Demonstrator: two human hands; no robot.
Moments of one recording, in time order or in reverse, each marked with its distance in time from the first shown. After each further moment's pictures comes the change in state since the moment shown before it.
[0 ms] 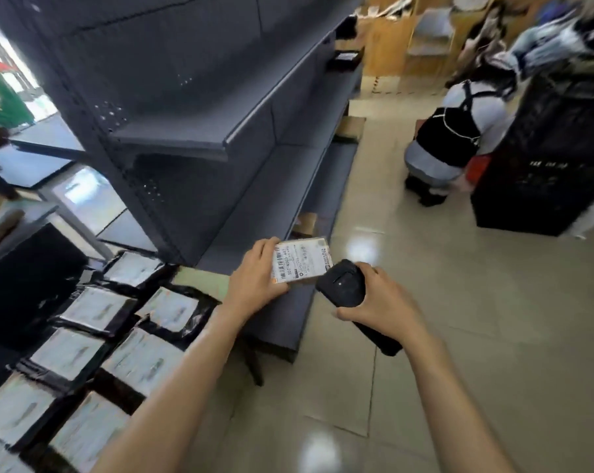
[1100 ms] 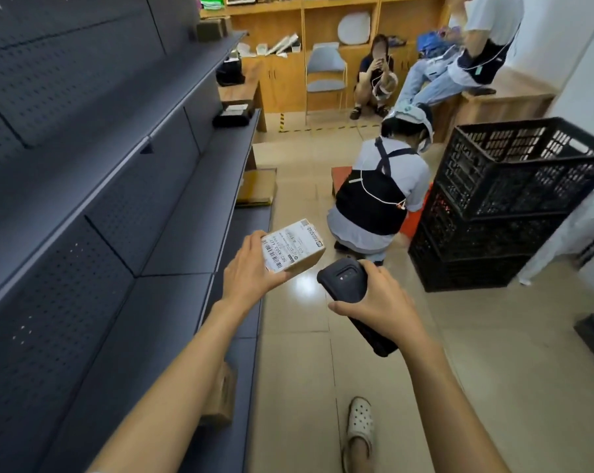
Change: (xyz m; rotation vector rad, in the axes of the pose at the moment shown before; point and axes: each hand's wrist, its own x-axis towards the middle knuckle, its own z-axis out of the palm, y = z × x) left_hand 0.747 0.167 0.148 -0.100 -0.004 0.117; right_hand 0.592 0.244 -0.277 0.146 0.304 0.244
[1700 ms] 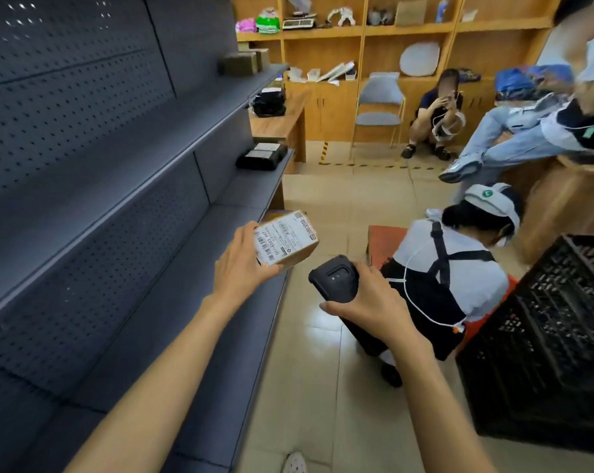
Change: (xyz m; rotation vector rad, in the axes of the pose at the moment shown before) left_hand 0.464 -0.011 0.038 0.056 0.205 -0.084; right_hand 0.511 -0.028 -0.056 -0.002 -0.106 -0.181
